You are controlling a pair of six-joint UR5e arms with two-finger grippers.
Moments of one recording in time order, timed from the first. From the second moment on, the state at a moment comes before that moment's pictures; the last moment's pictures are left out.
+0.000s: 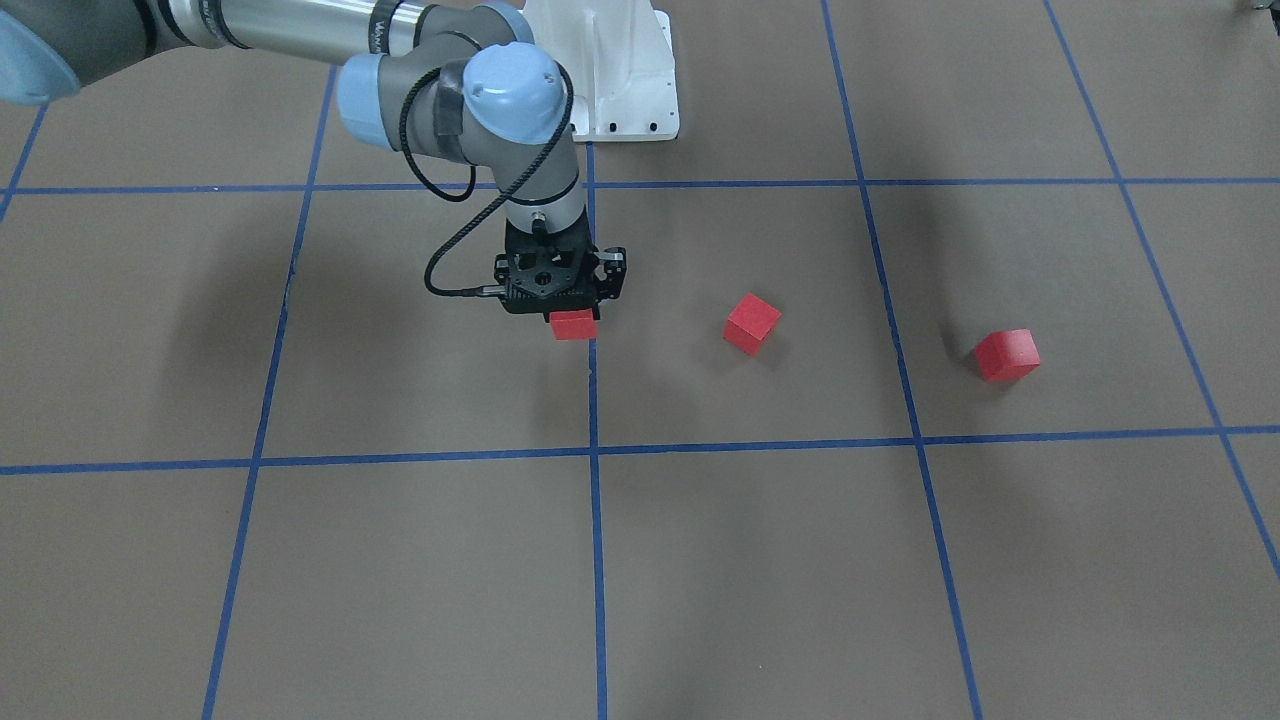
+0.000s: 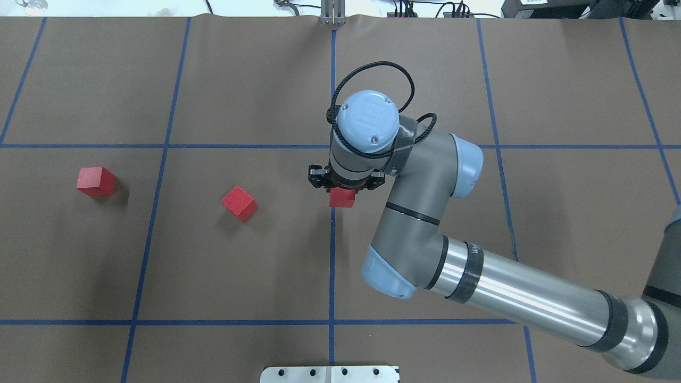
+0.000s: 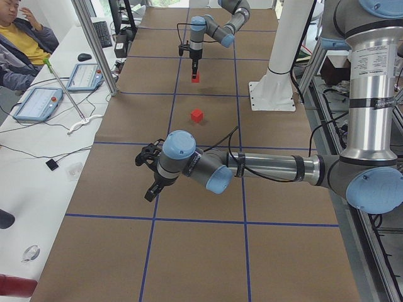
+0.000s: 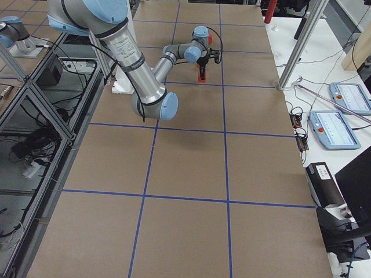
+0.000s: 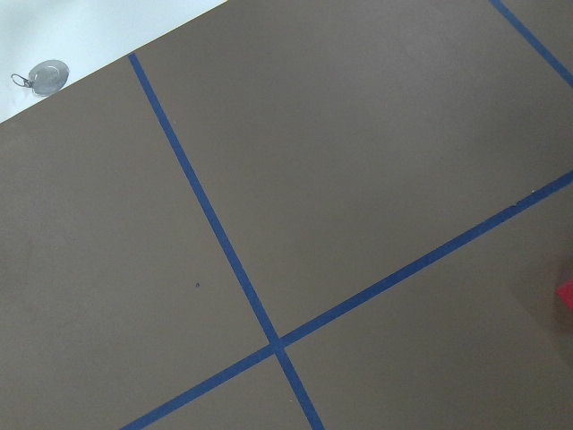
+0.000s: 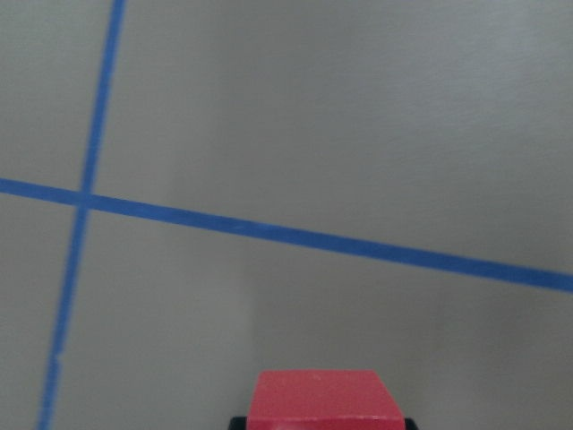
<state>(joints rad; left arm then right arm) -1.53 -1.51 -1.67 -2.08 -2.32 0.11 0.51 -0.75 1.53 -1.53 1.84 1.26</state>
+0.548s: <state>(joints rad) -1.53 -1.51 -1.67 -2.08 -2.32 0.11 0.49 -0.72 1.46 -1.54 1.82 1.26</state>
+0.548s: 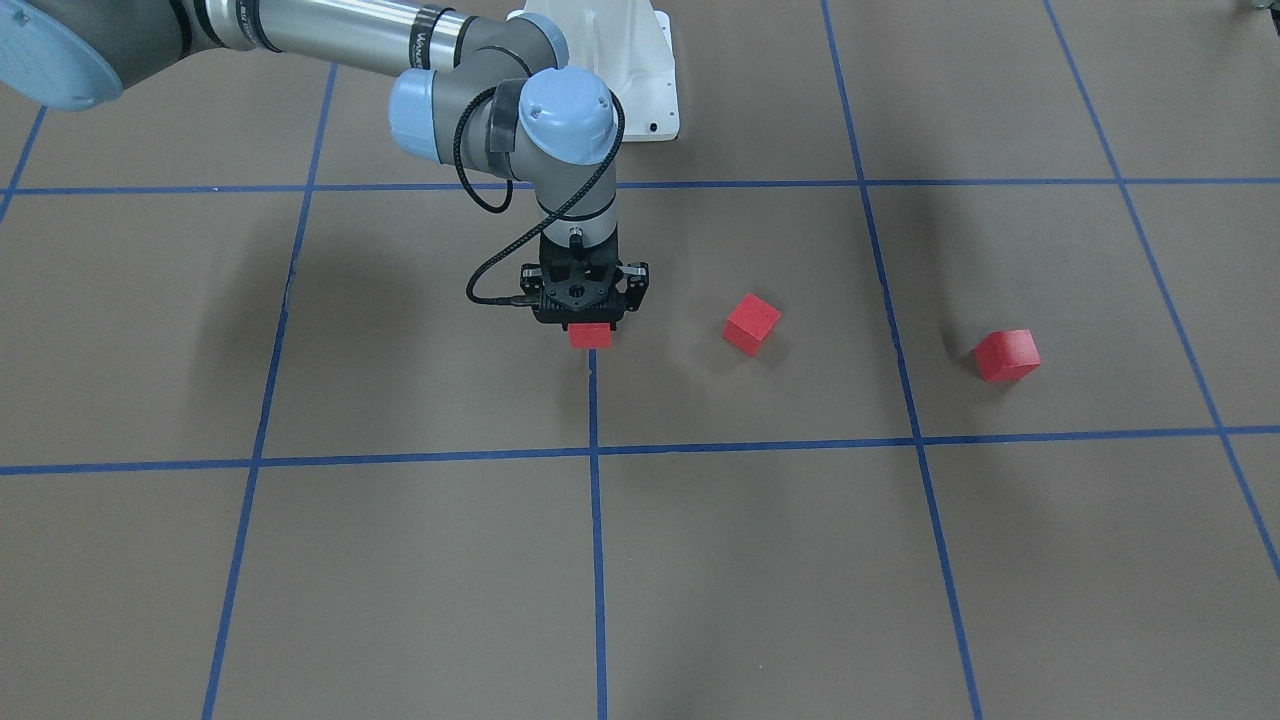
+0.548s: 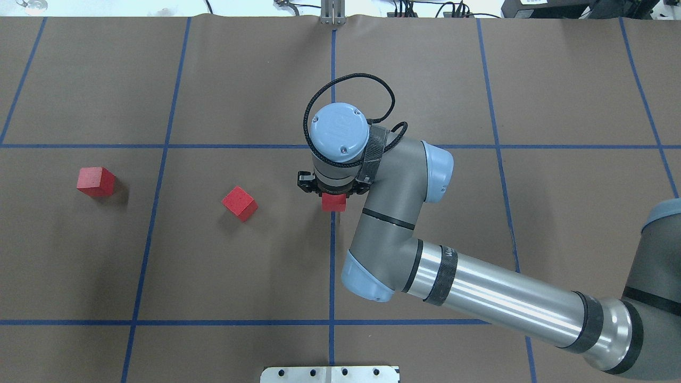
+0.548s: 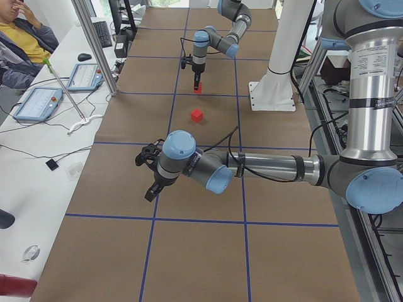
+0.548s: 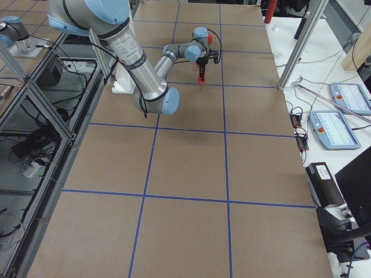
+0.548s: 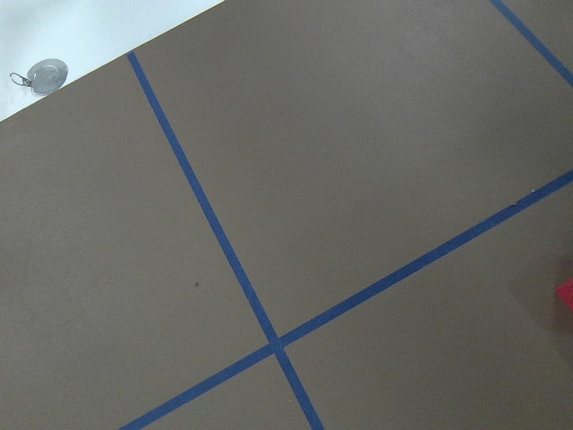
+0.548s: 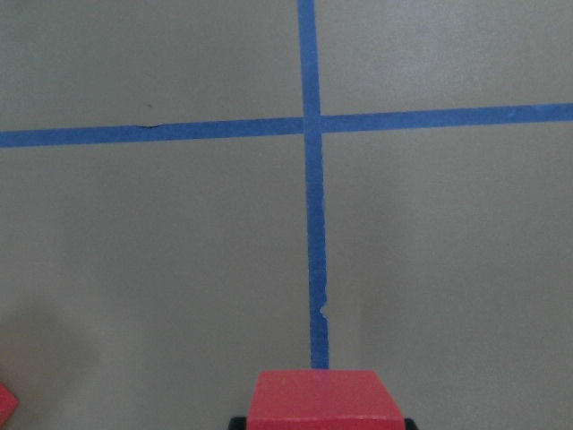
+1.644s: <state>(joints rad) -1.53 -1.51 -1.67 -2.08 -2.32 0.11 0.47 -0.71 1.43 -1.58 1.81 1.24</state>
